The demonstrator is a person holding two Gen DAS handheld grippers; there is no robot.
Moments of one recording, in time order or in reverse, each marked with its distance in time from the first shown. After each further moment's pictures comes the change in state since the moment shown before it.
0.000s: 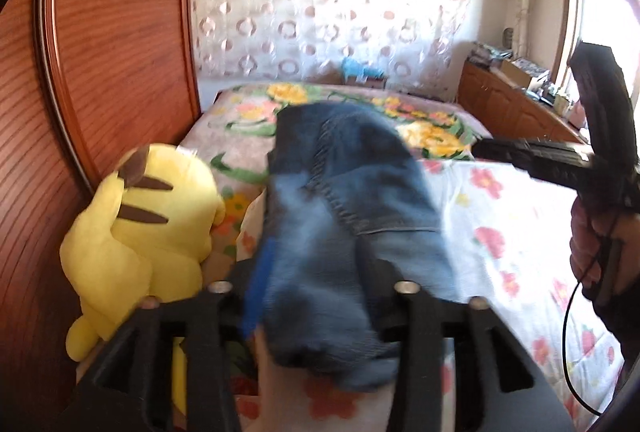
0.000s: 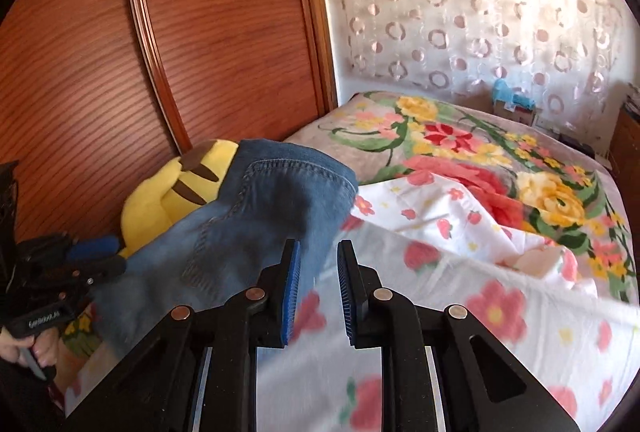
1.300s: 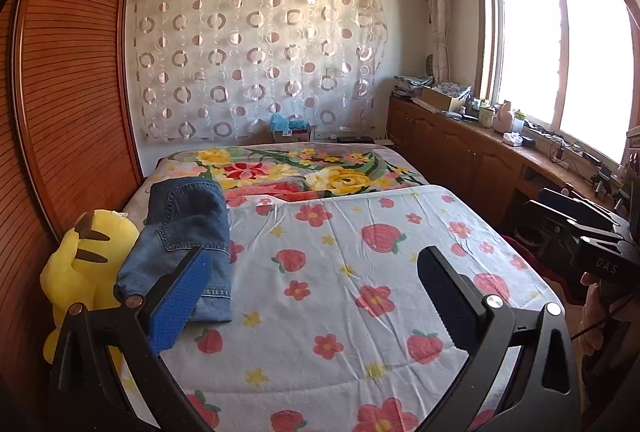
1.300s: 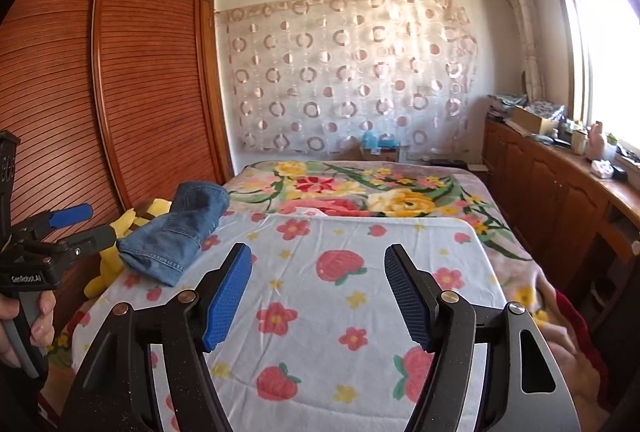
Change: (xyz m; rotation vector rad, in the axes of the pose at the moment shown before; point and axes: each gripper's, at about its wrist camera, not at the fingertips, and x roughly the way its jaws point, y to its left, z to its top) left arm -0.135 -0.186 -0.026 0.119 -0.192 -0.146; right arm -0.307 0.080 -0.176 0.141 -0.287 -0.369
